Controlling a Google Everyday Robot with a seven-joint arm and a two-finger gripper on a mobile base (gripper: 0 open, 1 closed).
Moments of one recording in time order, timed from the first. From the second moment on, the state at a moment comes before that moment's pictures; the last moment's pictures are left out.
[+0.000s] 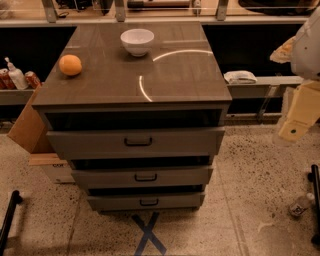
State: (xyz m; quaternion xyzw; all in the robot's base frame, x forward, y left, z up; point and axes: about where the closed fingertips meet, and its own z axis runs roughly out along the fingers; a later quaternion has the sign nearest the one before) arm 0.438 -0.216 0.977 -0.60 0.78 -0.04 0.16
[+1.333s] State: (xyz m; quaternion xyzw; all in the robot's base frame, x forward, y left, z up) arm 0.445 -0.209 0.922 -0.63 0.75 0.04 0.21
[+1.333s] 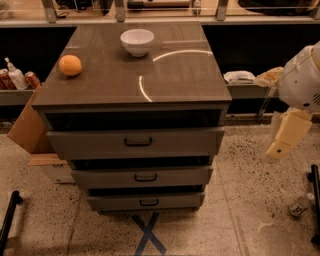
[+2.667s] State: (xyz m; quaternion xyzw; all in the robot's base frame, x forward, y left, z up) arm 0.457 -0.183 0.801 -0.66 0.72 0.10 0.18
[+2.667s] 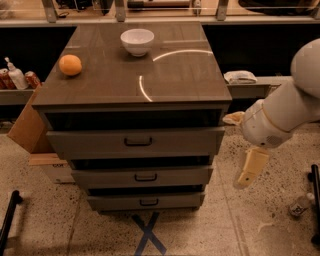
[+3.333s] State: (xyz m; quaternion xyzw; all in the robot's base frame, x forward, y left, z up) arm 0.466 -0.173 0.755 -0.68 0.71 0.11 0.18
